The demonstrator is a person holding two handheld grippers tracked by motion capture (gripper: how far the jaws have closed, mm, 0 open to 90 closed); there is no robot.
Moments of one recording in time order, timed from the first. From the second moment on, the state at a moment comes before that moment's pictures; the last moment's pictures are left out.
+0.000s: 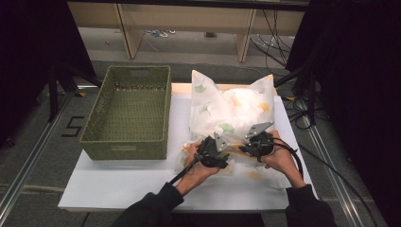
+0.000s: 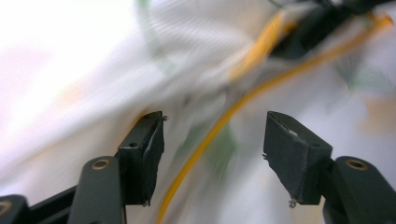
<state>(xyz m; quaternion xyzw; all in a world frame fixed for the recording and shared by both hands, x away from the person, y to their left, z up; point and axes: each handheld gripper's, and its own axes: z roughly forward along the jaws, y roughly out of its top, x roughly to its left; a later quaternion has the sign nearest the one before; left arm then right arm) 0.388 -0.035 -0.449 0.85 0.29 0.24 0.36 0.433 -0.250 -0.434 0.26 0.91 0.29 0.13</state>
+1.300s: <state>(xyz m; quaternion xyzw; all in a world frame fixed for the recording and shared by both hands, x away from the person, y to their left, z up) 0.343 0.076 -0.474 0.82 0.36 0.10 0.43 0.433 -0.254 -0.457 0.23 0.94 0.24 0.11</state>
